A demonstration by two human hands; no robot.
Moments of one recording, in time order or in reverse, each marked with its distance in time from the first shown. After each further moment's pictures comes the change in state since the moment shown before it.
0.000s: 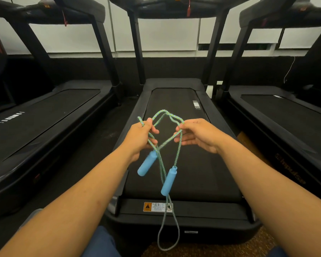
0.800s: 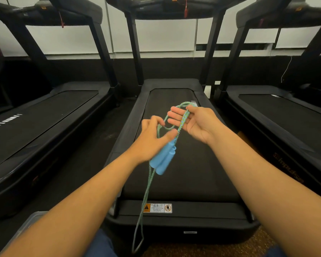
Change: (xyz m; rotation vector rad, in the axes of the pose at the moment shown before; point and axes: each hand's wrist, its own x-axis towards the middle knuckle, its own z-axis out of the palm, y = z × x) left_hand -0.021 0.007 0.023 0.524 -0.107 0.316; right_hand -0.003 -0.042 0.017 0.811 0.157 0.009
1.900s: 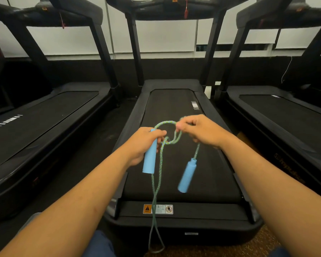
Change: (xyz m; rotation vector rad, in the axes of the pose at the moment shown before) left_hand 0.003 -0.004 -0.015 -0.501 -0.118 -0.297; right_hand -0.003 -0.002 -0.042 -1.253 -0.272 -0.290
